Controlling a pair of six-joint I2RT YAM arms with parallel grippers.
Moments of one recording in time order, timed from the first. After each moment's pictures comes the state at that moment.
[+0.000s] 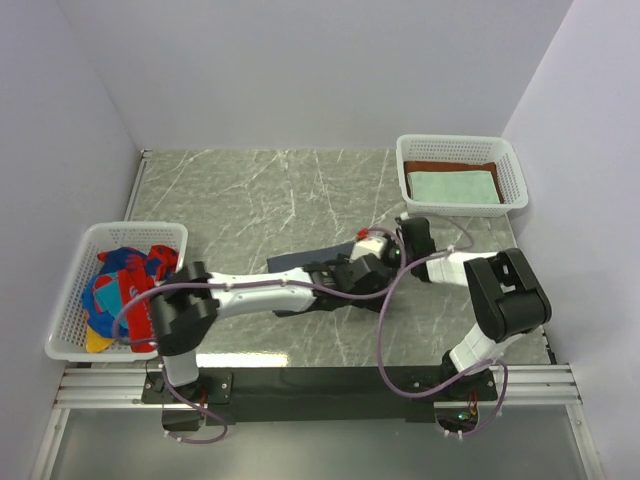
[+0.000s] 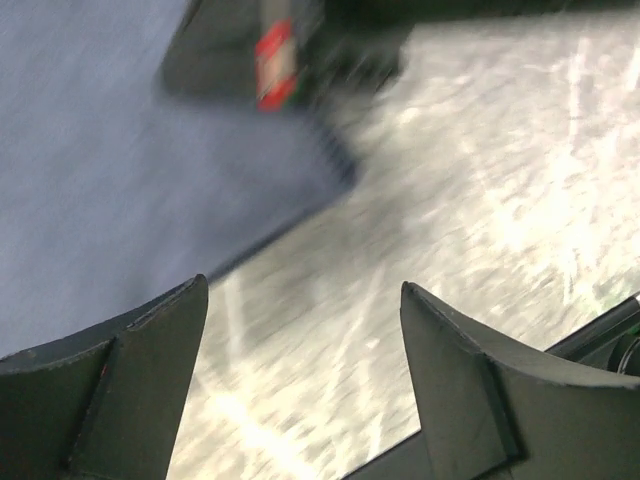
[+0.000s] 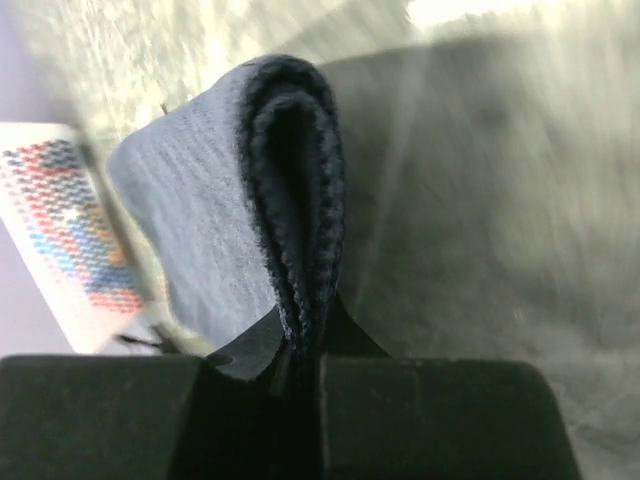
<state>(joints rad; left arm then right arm) -1.20 1.82 1.32 -0.33 -0.34 -0.70 0.27 1.62 0.59 0.22 -0.50 0.85</state>
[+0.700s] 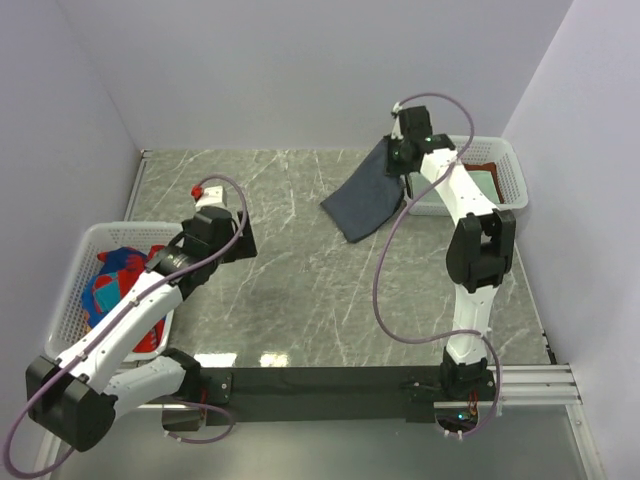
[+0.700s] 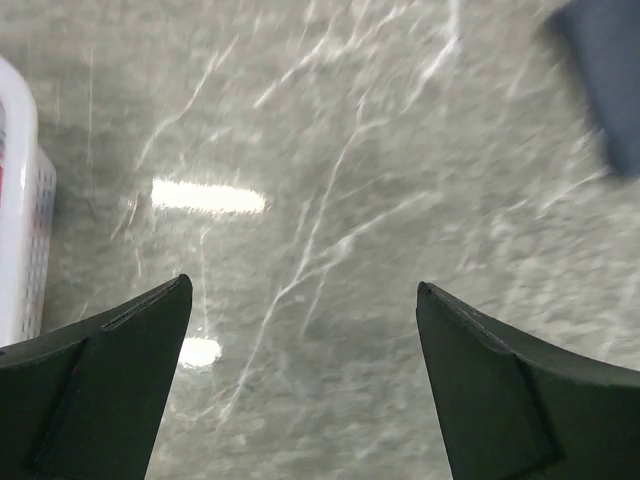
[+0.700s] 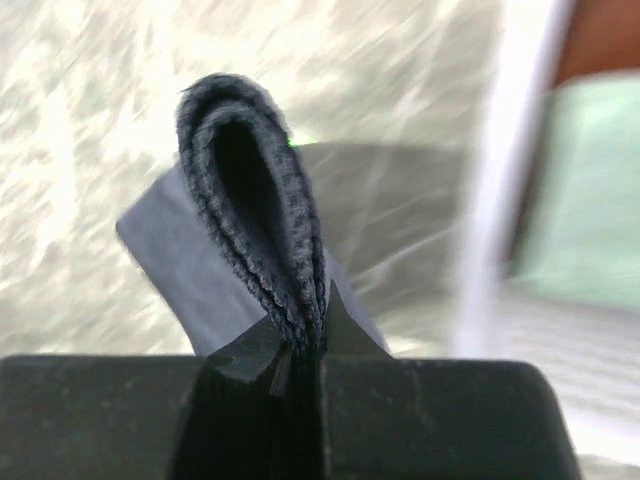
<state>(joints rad) -0.49 1.04 0.91 -0.54 -0.35 -0.50 0.22 2.03 1.88 -0.68 -0.05 0.17</state>
